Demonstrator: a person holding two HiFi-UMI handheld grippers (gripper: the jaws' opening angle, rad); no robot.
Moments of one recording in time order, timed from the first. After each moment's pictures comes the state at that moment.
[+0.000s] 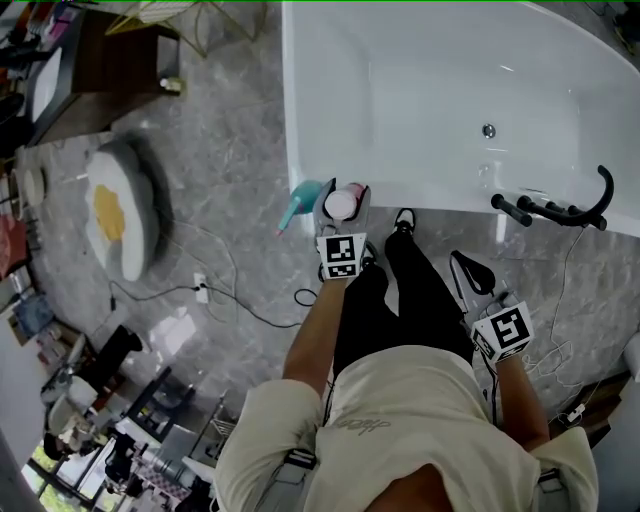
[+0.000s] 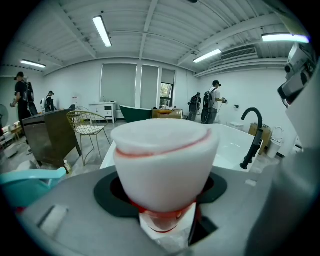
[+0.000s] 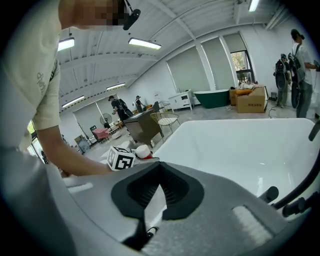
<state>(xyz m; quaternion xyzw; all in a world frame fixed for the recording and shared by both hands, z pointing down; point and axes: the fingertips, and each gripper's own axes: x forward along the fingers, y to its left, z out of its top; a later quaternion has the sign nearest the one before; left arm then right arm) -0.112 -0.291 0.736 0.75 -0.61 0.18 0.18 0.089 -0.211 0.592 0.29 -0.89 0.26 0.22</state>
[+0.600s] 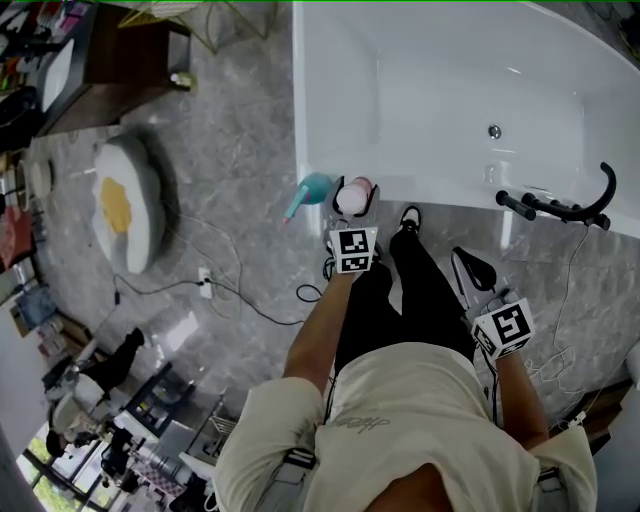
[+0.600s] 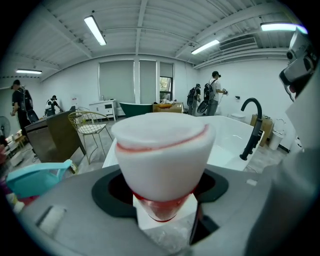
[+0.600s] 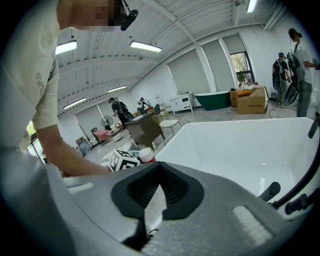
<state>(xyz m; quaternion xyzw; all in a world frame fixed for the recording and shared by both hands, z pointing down) -0.104 -0.276 0.743 0.73 -0.61 0.23 0.18 0.087 -0.199 0.586 0.30 -0.90 0.26 0.20</state>
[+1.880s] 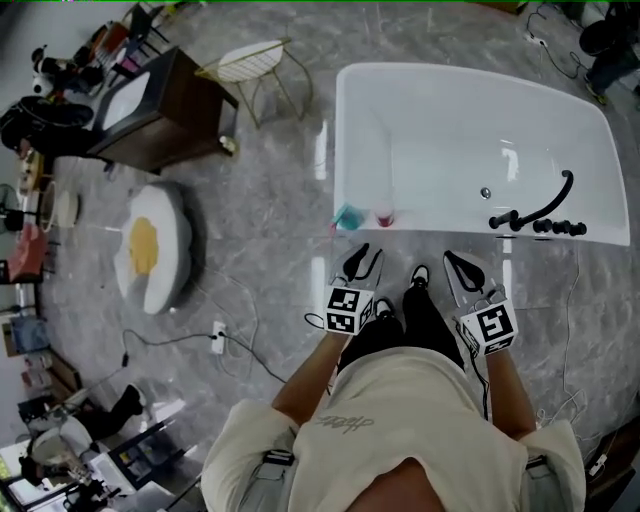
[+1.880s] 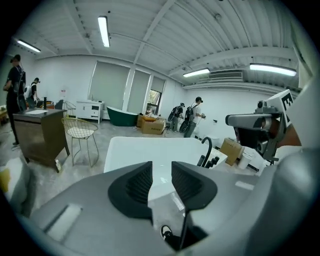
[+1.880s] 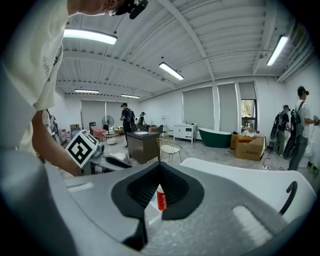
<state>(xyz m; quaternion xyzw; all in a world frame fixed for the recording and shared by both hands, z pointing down) -0.118 -0.144 0.567 0.81 -0.53 0.13 0.21 0.019 -0.139 0.477 0.34 -0.93 0.06 0.15</state>
